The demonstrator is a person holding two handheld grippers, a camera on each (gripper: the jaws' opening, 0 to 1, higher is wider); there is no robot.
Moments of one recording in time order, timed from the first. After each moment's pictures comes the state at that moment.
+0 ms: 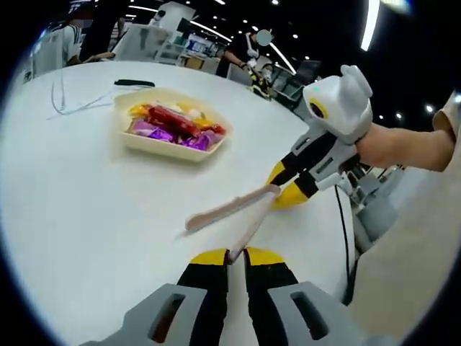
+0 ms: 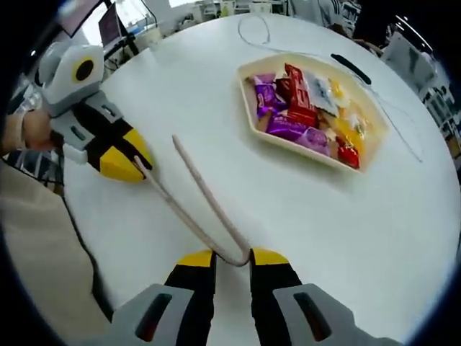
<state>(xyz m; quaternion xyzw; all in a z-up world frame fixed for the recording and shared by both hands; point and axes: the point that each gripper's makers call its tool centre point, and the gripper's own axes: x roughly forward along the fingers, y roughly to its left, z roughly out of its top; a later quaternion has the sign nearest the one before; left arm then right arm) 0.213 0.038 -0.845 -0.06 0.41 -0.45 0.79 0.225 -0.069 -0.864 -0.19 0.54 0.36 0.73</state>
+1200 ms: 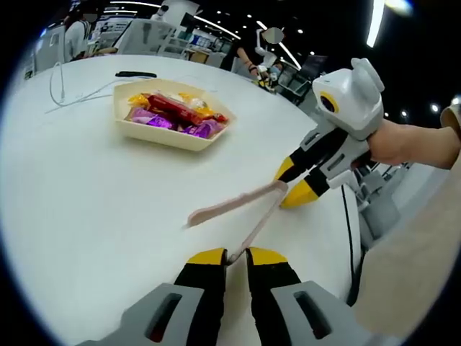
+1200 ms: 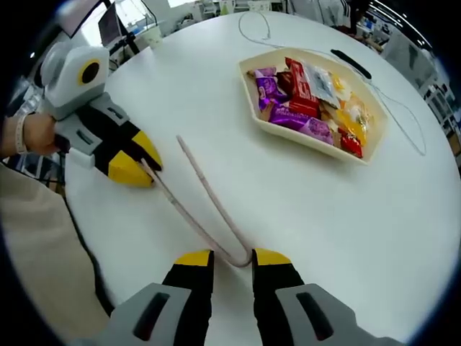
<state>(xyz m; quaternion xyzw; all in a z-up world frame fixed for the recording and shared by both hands) 0.209 0.032 -0.857 -0.05 0.43 -0.44 0.79 0.215 -0.072 -0.866 -0.18 0.55 0.36 0.73</state>
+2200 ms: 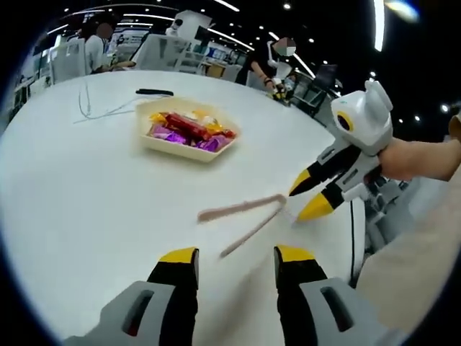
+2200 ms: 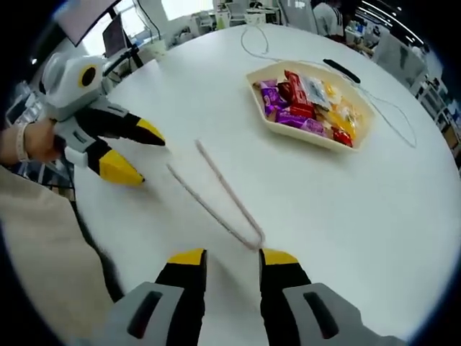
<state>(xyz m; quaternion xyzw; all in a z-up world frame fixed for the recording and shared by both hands) 0.191 0.056 -0.829 -0.05 0.40 -0.38 0.83 0.186 -0.074 -0.846 -0.16 0.52 0.36 0.76</state>
